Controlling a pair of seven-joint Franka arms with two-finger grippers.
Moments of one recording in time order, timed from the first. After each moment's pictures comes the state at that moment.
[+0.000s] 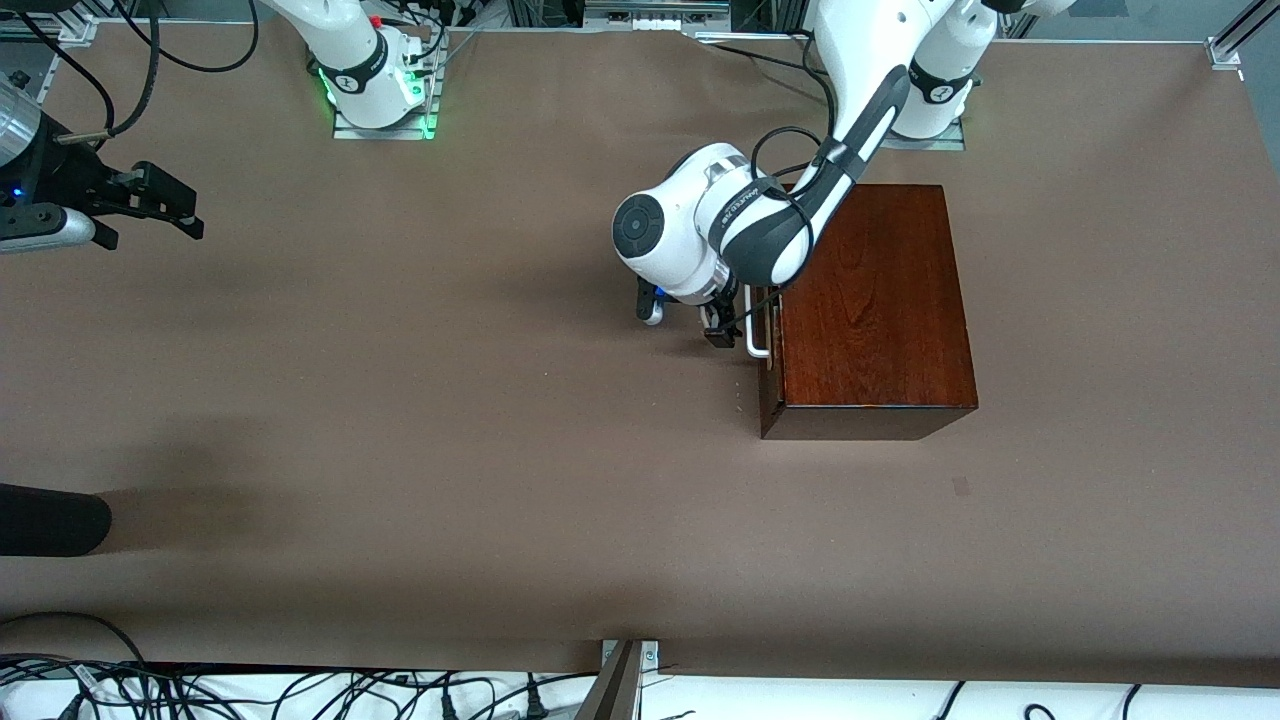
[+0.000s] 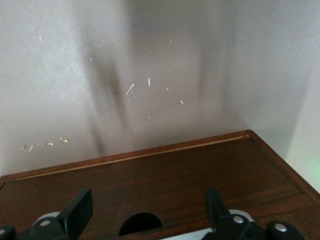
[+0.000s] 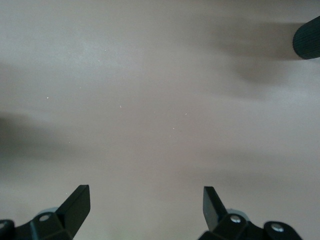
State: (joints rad) left arm -0.59 0.66 -0.20 -1.49 0.34 1.72 0.78; right arm 0.22 -0.07 -0.20 -1.73 0.01 1.66 -0.11
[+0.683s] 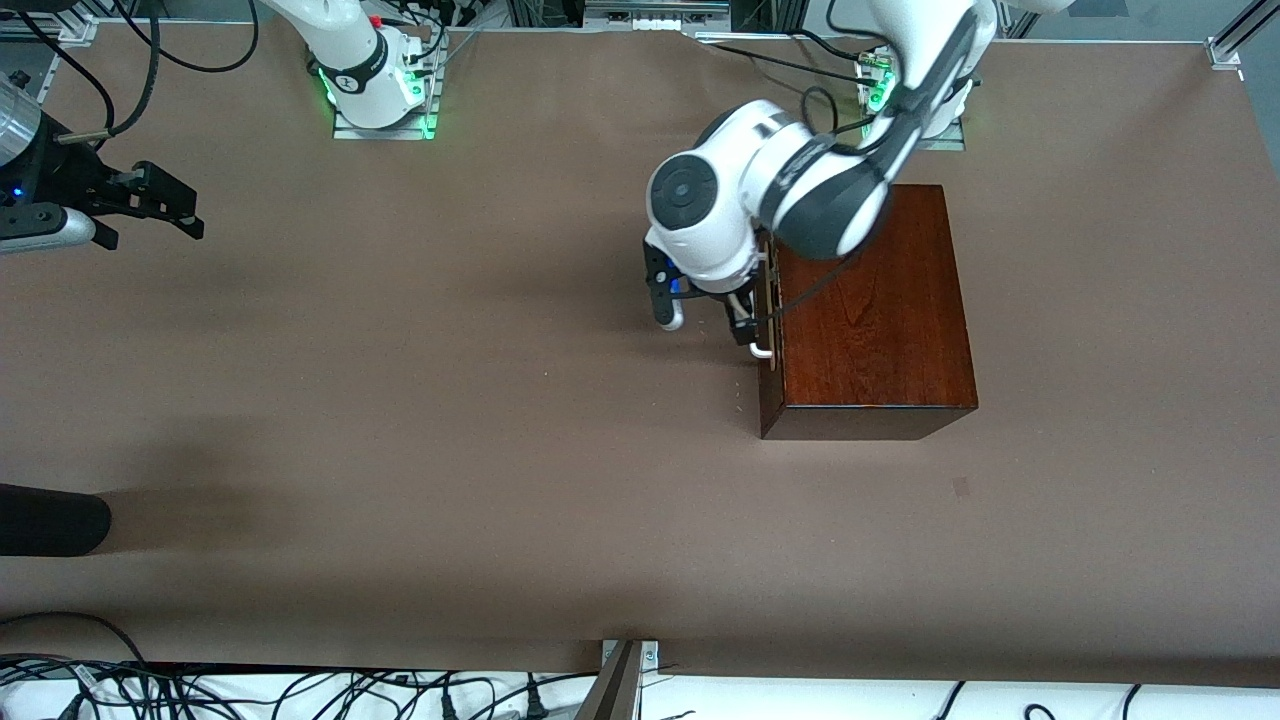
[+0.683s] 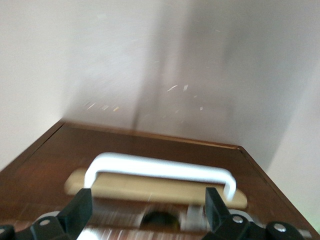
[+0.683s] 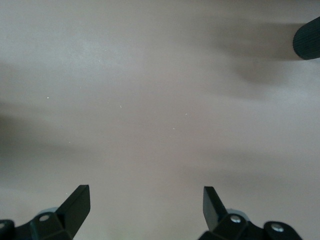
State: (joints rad) left arm -0.50 0.49 -0.19 -1.45 0.21 1.68 0.57; right arm 0.22 -0.07 -0.20 -1.73 0.01 1.66 -0.11
